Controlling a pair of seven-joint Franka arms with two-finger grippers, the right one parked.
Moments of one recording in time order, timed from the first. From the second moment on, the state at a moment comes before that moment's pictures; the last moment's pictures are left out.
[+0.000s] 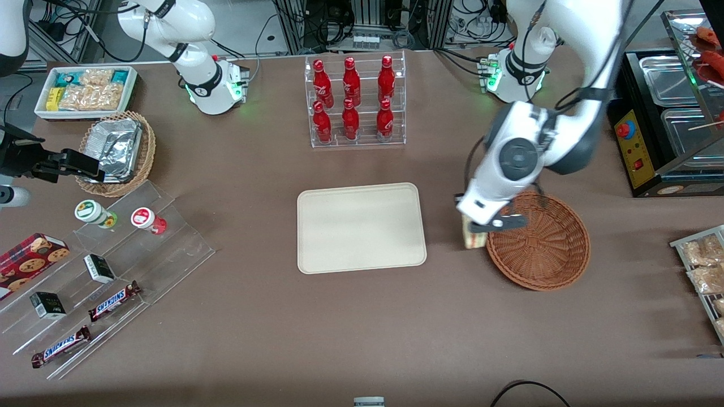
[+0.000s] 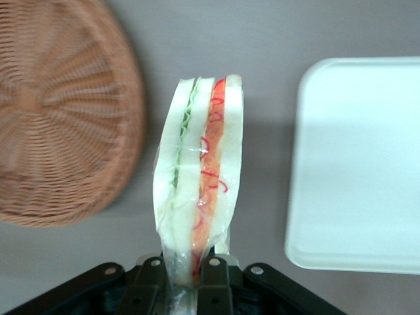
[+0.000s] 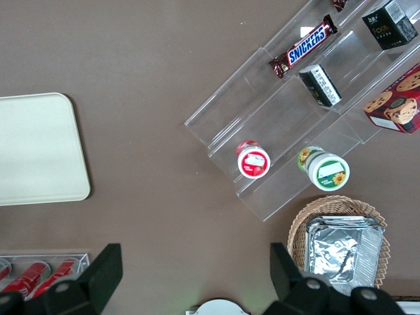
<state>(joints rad) -0.45 0.29 -0.05 -1.89 0.00 2.01 -0.54</state>
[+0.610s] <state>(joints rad) -0.66 0.67 -0.06 -1.46 -0.04 2.02 -0.80</state>
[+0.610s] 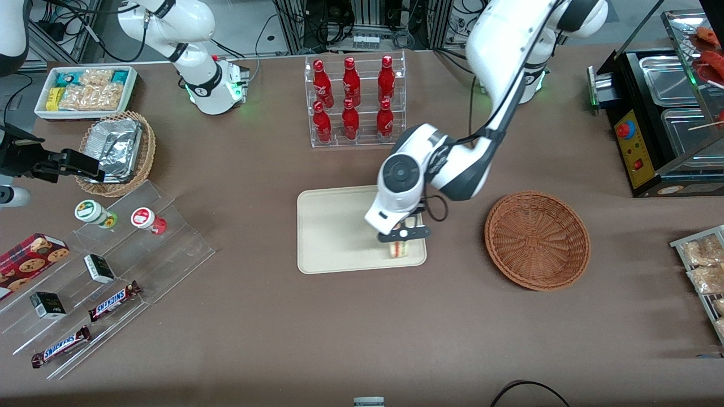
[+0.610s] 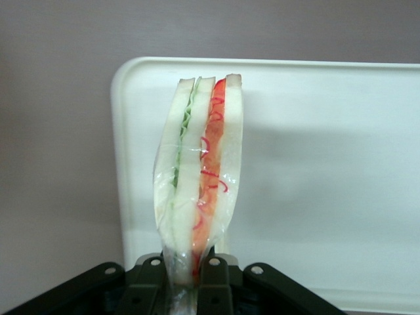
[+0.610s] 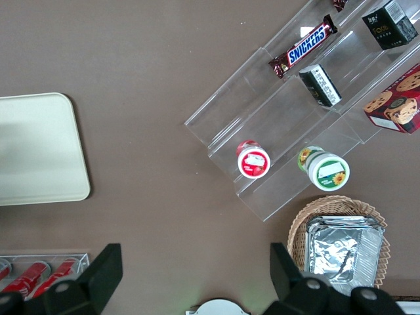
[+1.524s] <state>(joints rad) -0.71 0.83 -0.11 -1.30 -0.08 2.07 -0.88</state>
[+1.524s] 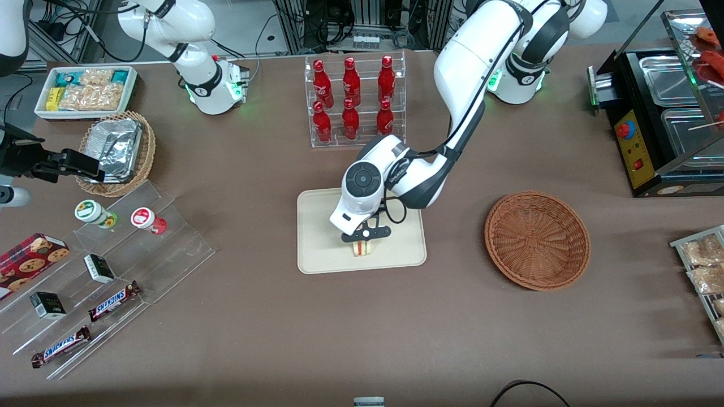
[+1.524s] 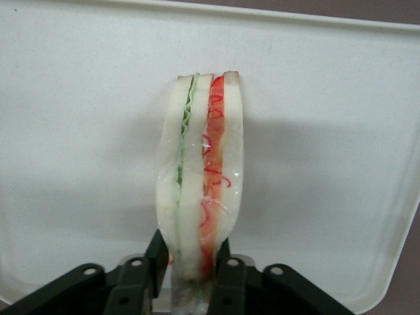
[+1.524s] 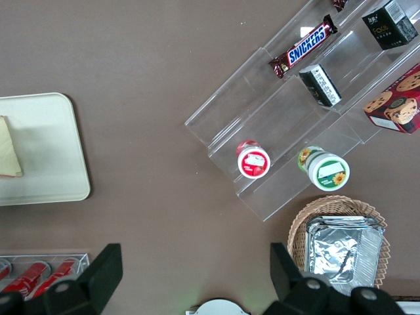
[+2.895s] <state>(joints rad) -0.53 0.58 -0.03 -1.34 0.00 1.91 -0.59</state>
